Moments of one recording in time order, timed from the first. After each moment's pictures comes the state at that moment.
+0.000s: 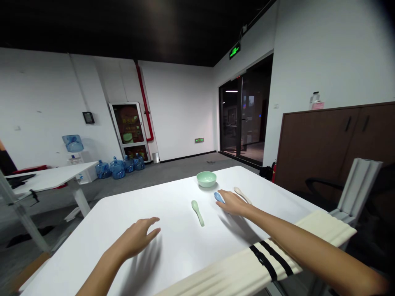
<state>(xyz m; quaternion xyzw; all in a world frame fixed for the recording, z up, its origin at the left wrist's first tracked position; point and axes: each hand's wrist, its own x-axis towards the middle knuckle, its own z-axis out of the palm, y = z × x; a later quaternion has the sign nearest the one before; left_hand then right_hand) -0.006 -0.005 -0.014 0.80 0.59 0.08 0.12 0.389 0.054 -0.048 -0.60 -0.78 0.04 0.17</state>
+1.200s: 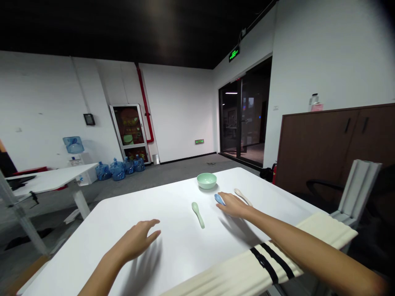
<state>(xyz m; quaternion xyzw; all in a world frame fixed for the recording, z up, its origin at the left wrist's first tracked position) -0.003 -0.007 -0.010 0.80 0.59 0.07 0.11 0.390 0.058 -0.052 -0.60 -0.78 0.04 0.17</state>
